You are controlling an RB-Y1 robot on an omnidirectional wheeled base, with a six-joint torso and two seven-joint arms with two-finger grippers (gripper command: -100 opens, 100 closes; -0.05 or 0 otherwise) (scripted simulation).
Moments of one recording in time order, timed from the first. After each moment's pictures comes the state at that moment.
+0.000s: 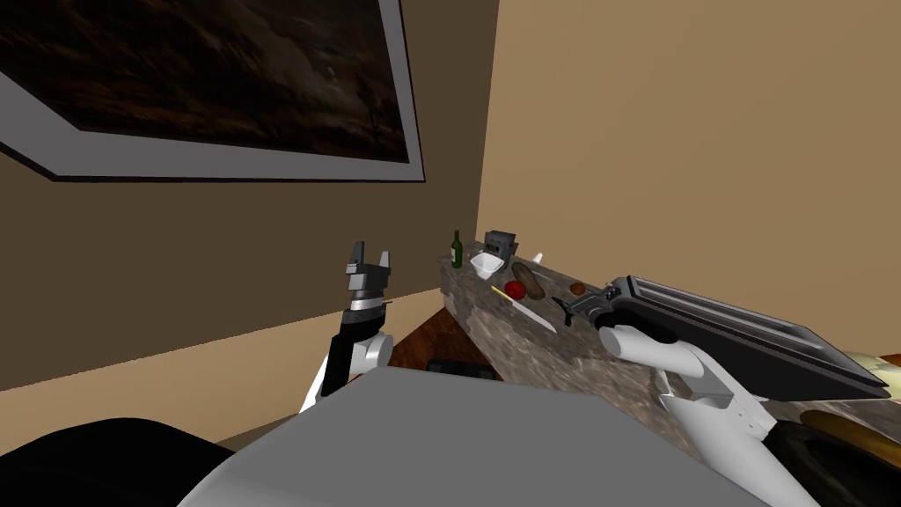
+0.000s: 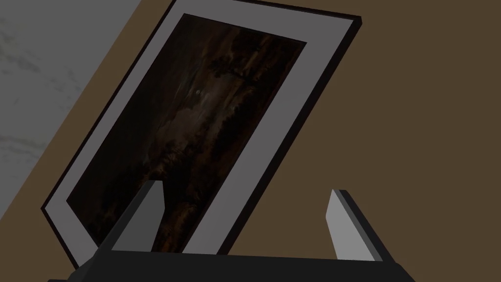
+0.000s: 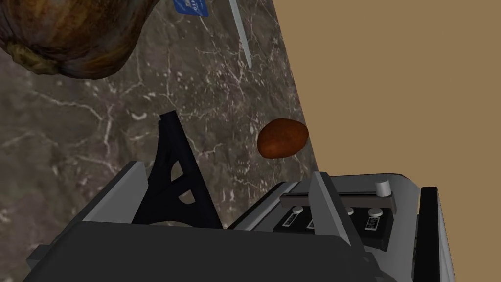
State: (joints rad) left arm 0.52 0.00 -0.01 -2.39 0.03 -0.41 0.09; right arm 0.22 -0.50 -0.34 -1.82 -0.31 0.65 -0.82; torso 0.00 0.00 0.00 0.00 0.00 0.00
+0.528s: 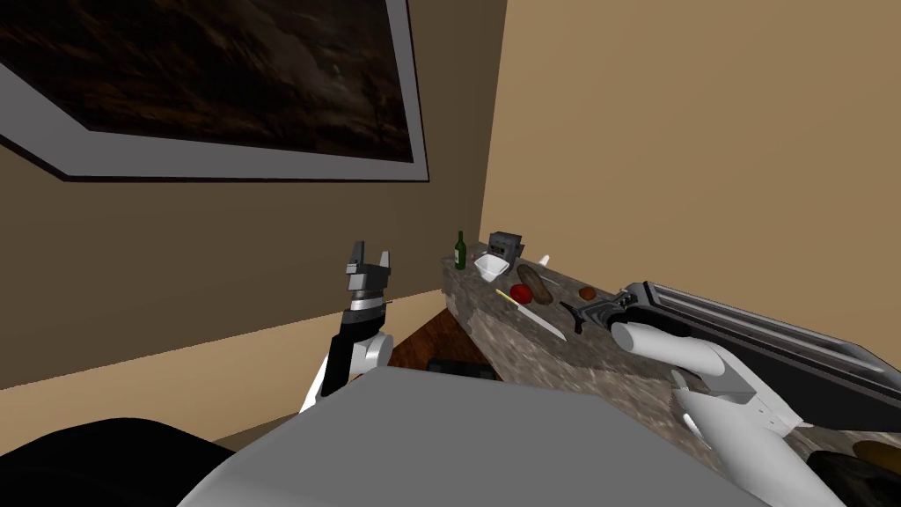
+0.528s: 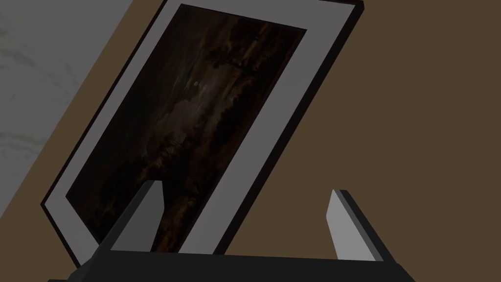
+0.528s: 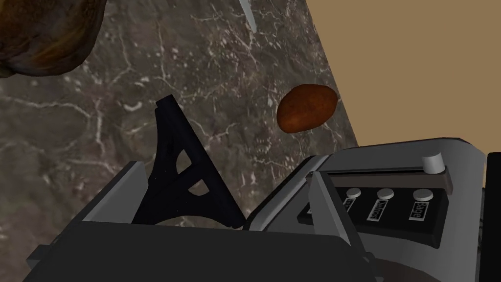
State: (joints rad) left arm 0.52 0.00 -0.01 -2.39 0.03 -0.41 0.09; right arm 0.17 -0.55 -0.41 -1.74 -0.35 0.81 -0.94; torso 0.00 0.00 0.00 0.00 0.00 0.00
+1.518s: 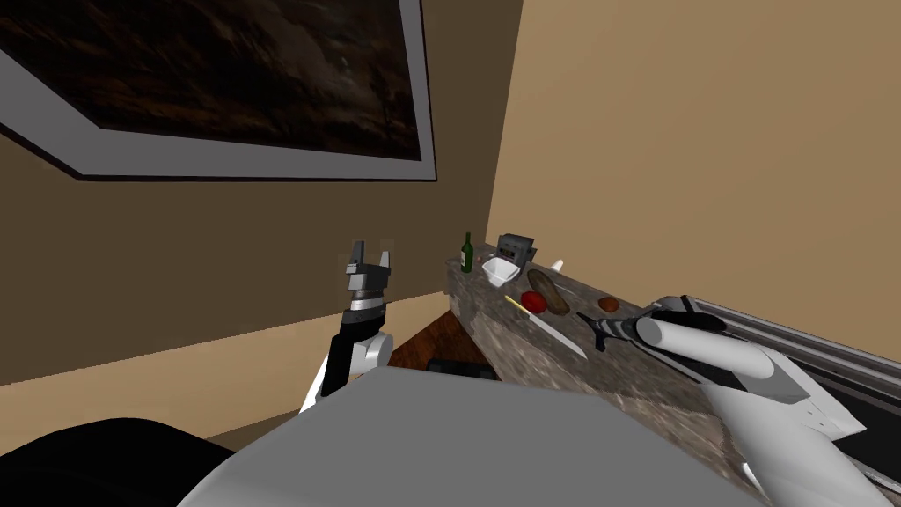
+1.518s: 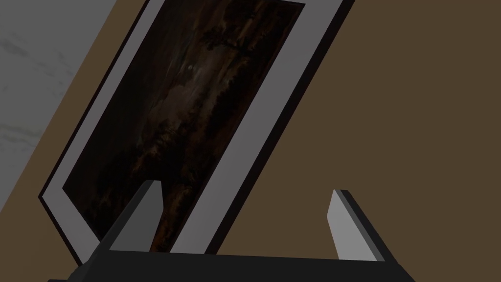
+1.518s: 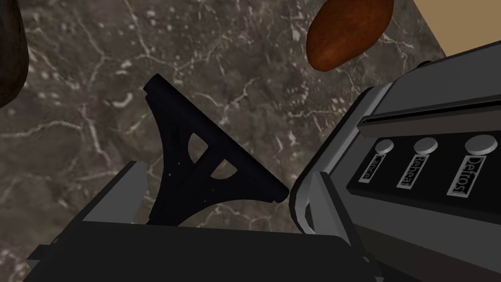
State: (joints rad) left arm 0.52 0.00 -0.01 -2.39 0.03 -0.41 0.09; right arm 0.11 -0.61 -0.52 -1.60 -0.41 1.11 -1.19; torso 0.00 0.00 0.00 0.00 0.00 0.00
